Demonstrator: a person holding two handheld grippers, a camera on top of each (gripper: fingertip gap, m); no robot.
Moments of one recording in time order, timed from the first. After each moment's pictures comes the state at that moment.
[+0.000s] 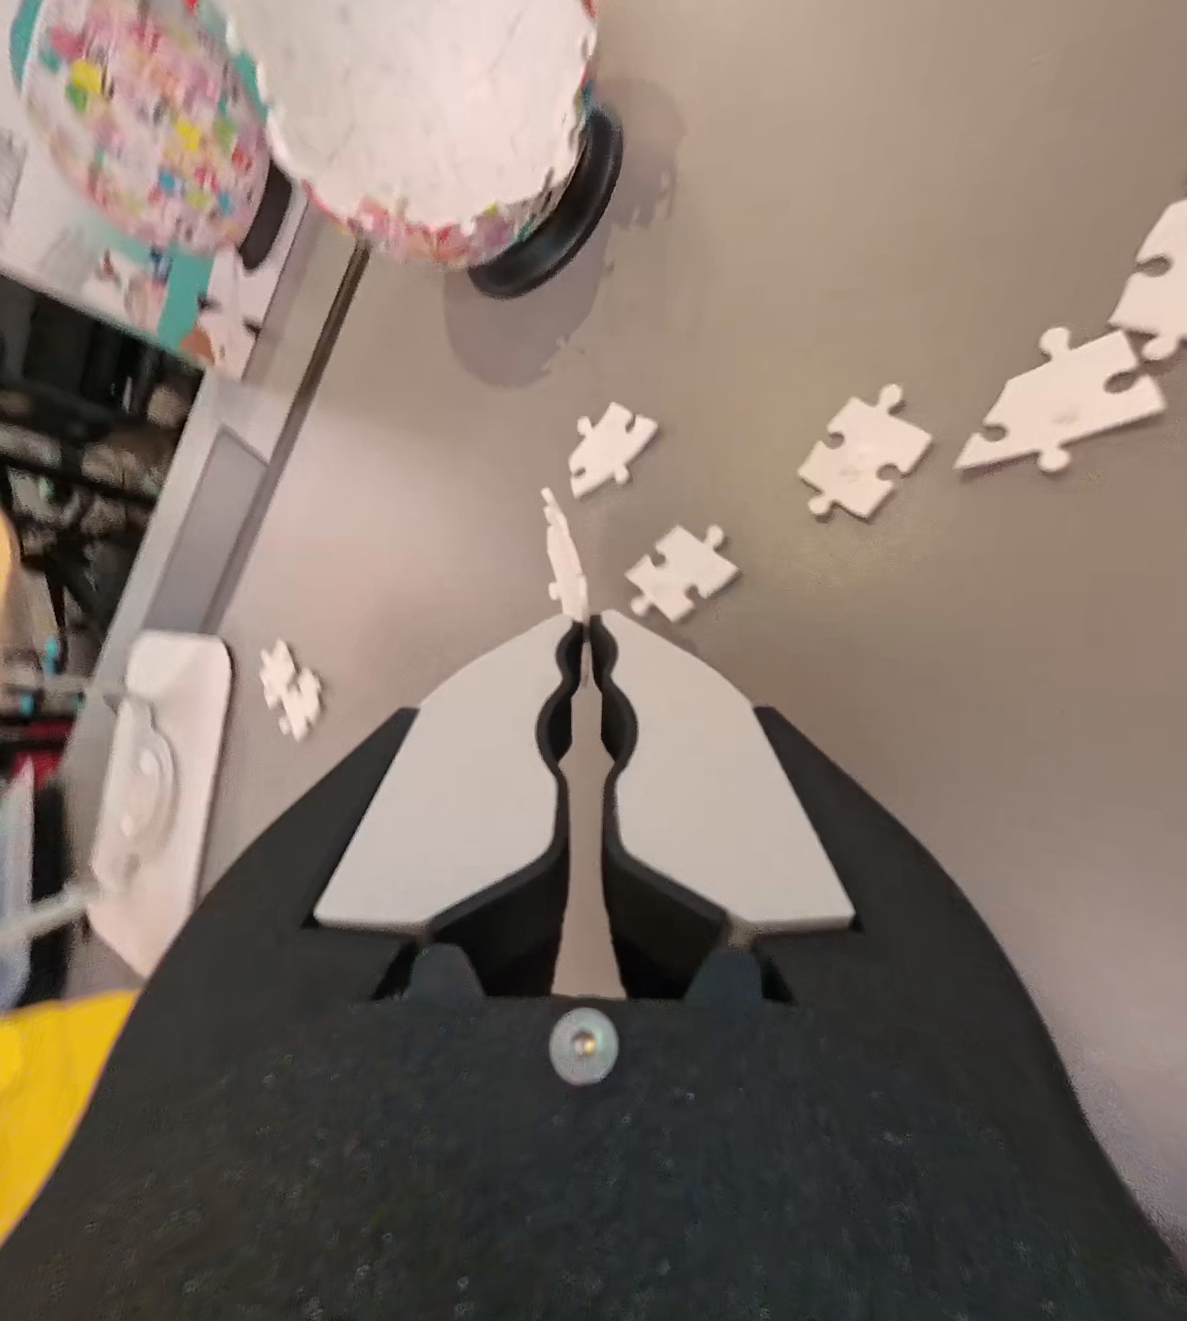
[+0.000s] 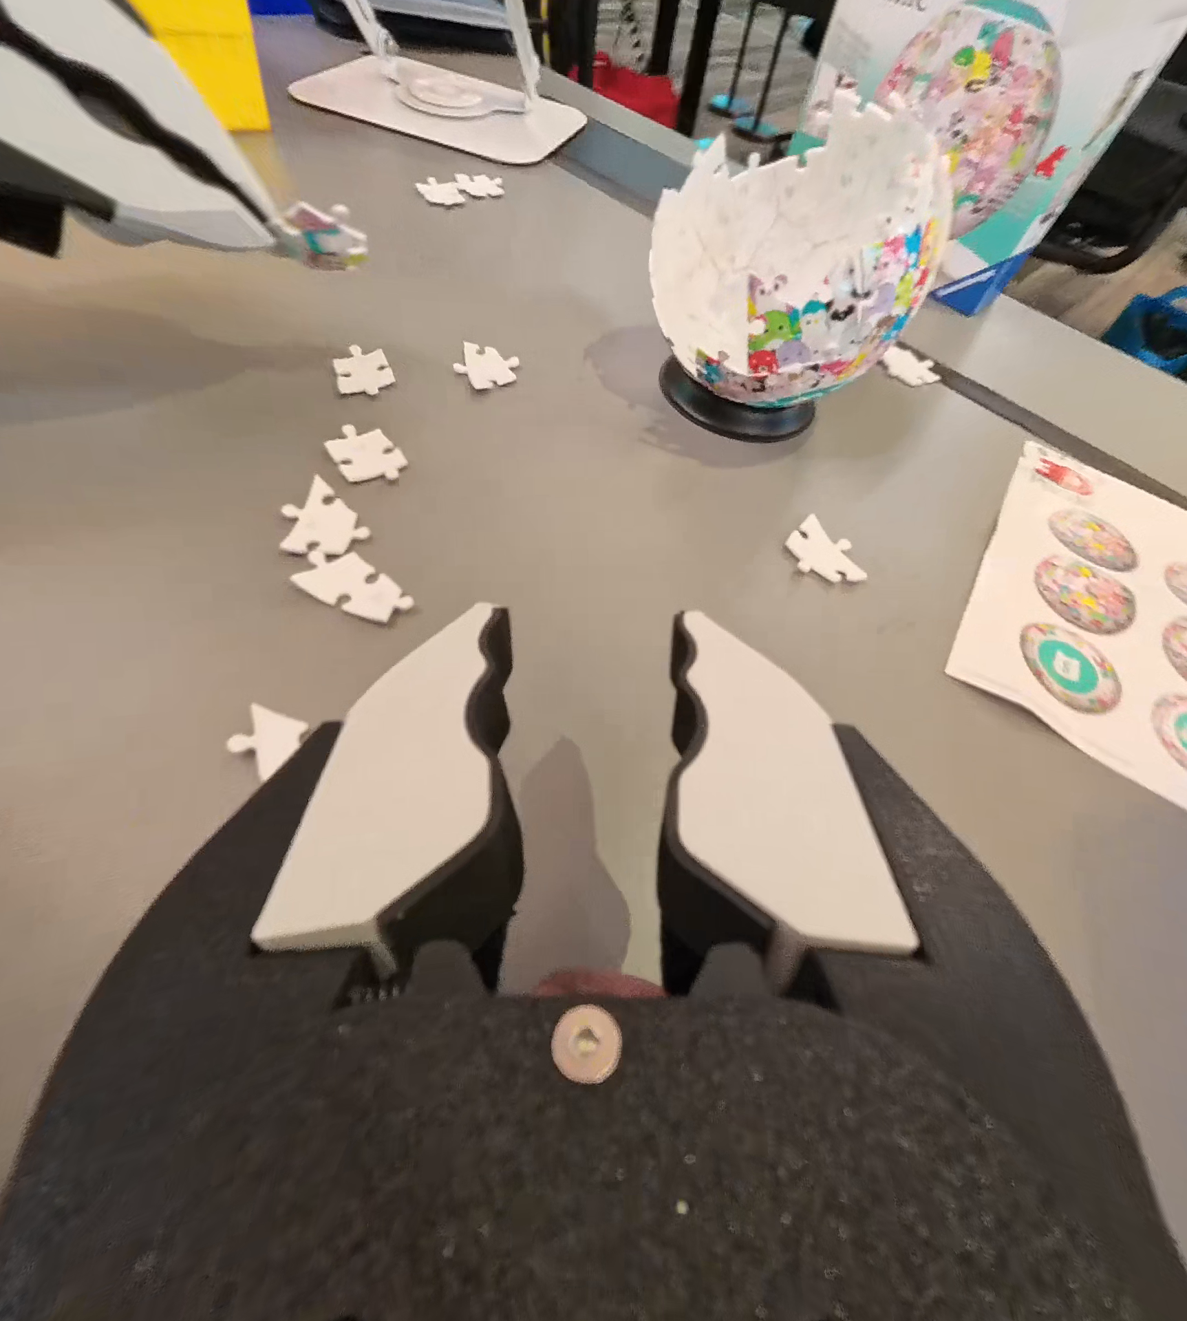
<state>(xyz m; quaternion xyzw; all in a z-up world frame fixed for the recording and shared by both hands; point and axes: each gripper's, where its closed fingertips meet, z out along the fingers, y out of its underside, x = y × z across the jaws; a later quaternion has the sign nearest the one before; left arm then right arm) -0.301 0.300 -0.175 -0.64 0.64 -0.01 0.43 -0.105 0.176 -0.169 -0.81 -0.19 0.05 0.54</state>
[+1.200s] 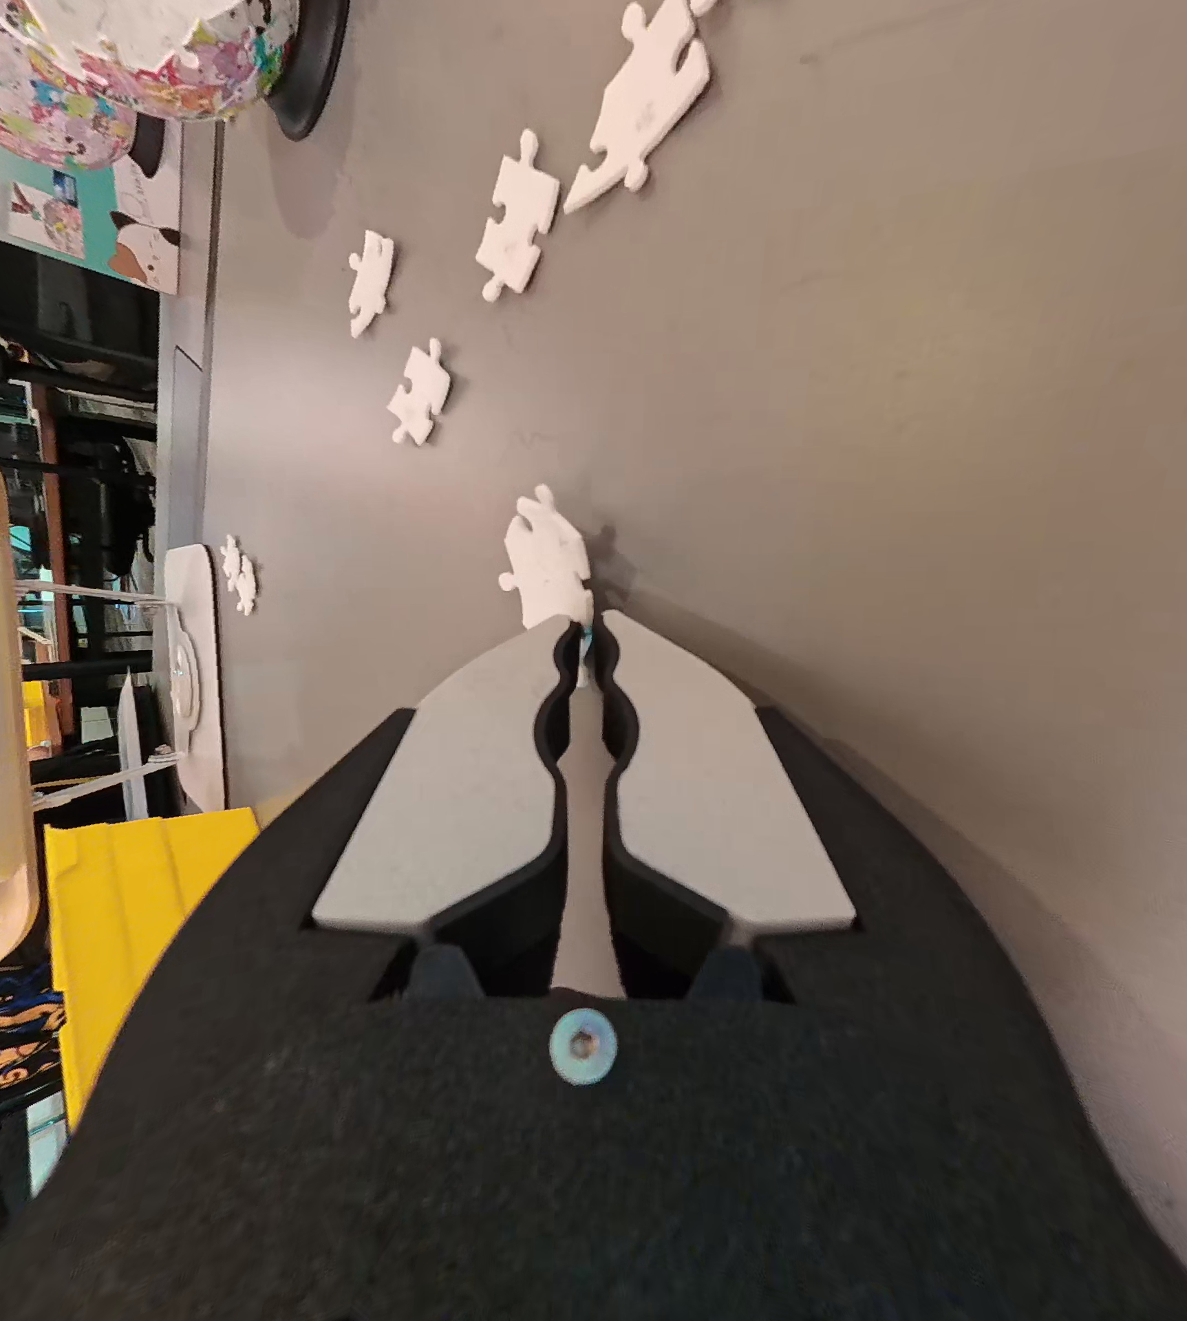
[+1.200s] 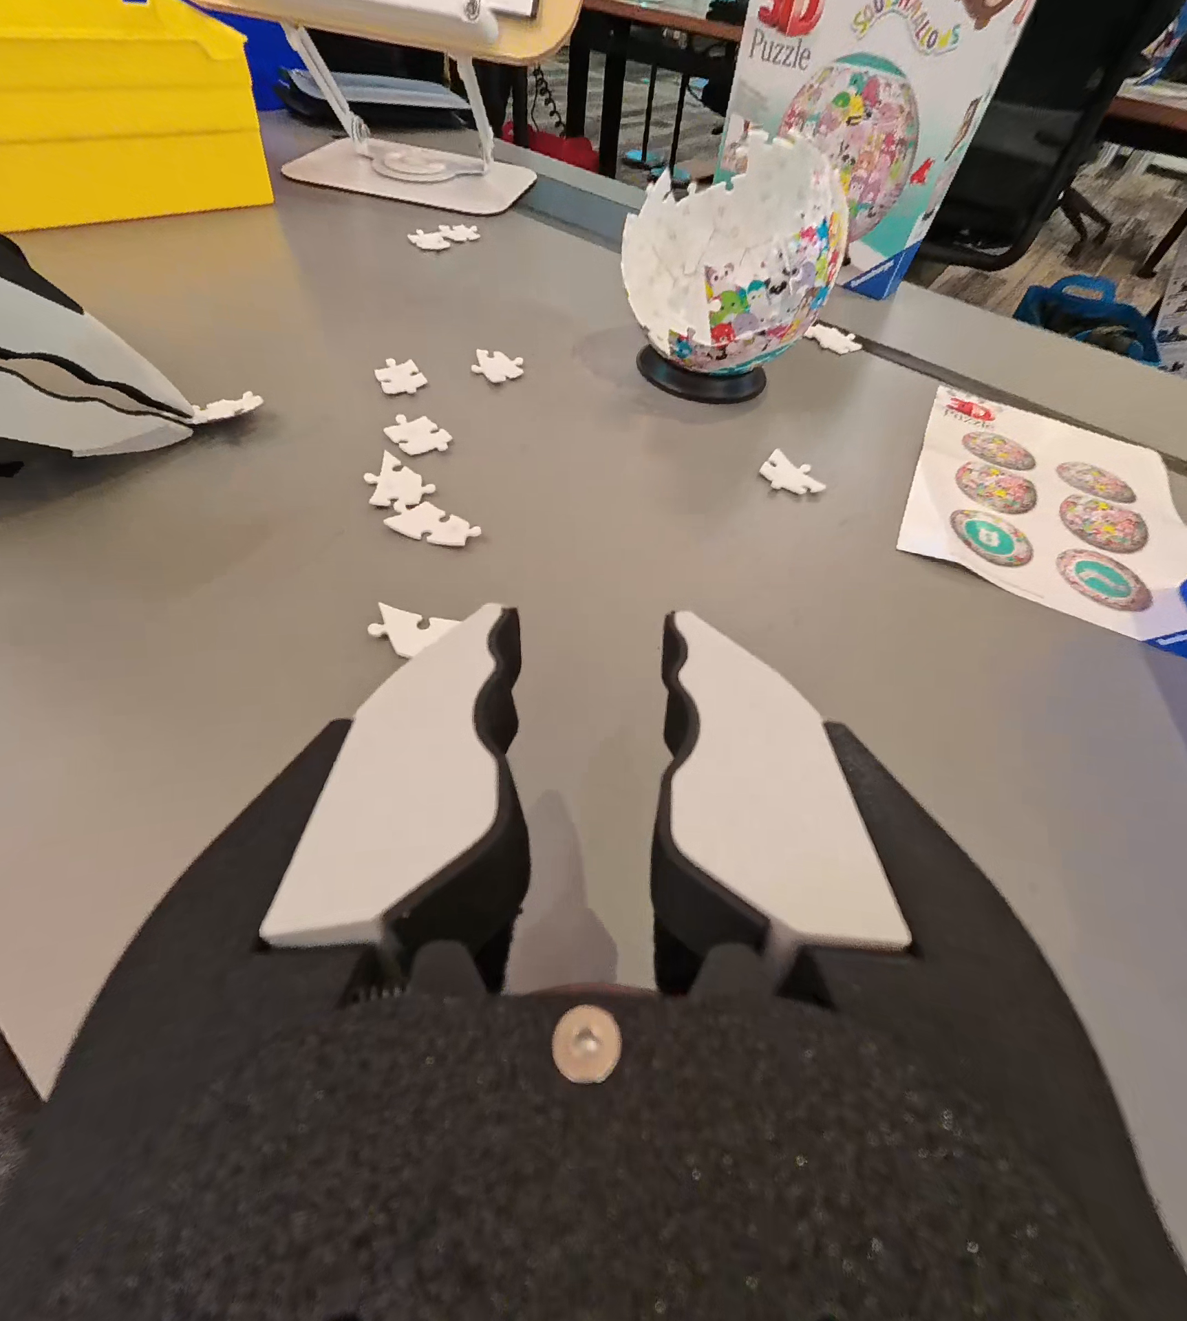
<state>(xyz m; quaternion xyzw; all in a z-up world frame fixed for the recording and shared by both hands) -0.343 0.215 -0.224 -0.60 0.67 0.12 0.41 -0.102 0.099 -0.154 -0.81 -0.14 0.04 0.57</state>
